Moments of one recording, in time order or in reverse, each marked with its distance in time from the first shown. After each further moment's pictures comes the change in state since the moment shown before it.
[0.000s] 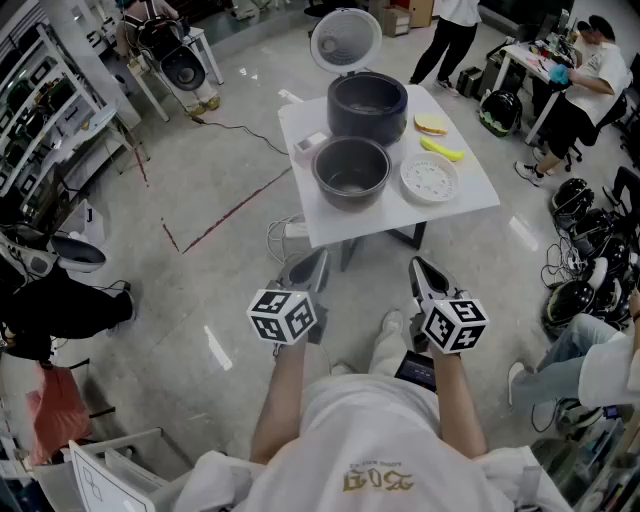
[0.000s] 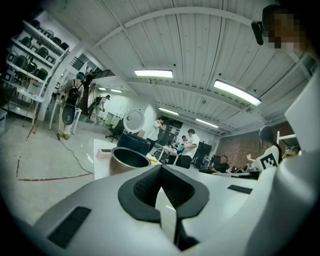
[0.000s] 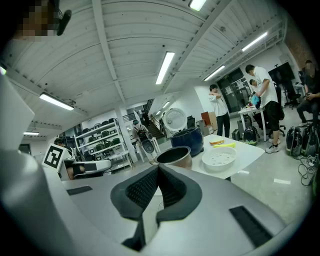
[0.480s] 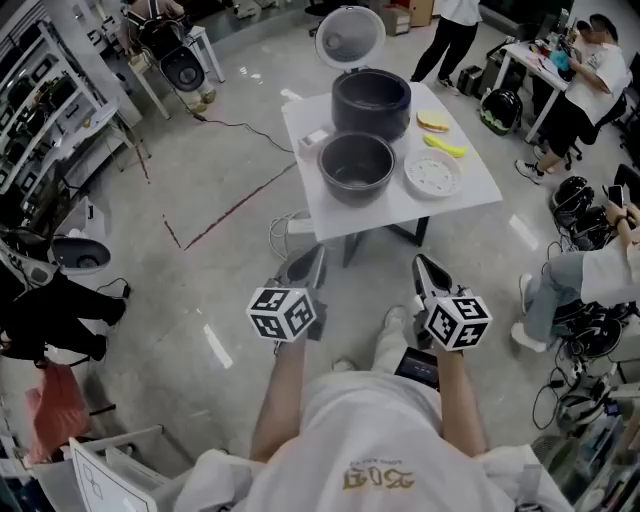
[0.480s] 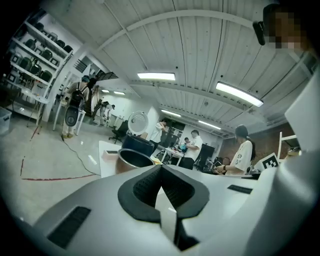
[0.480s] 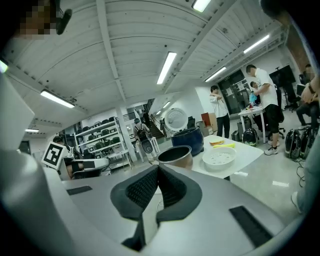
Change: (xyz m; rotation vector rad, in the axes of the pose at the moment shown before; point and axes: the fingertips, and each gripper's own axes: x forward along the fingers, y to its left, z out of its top) left arm -0.023 0.010 0.001 -0.009 -0.027 0.030; right arm -0.008 0.010 -0.009 -0.017 0.004 -0.010
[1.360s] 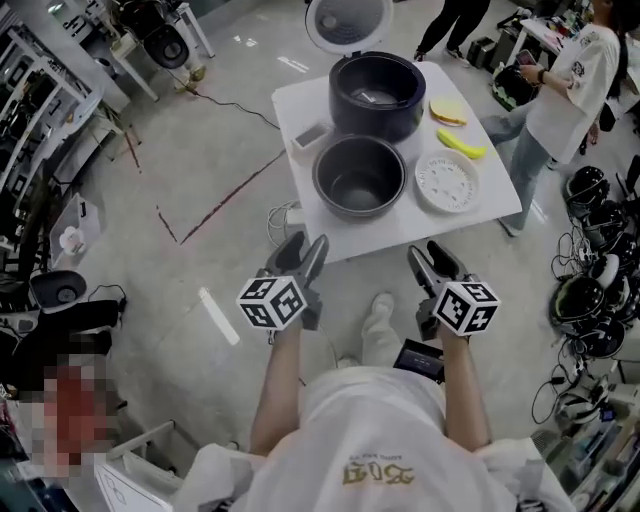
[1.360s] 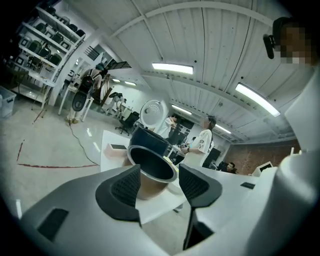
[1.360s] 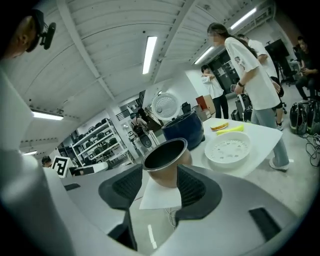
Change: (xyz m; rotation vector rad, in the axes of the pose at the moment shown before) left arm 0.128 0.104 0.017 -0.147 0.073 0.057; right arm 0.143 -0.076 0.016 0.183 0.115 0.025
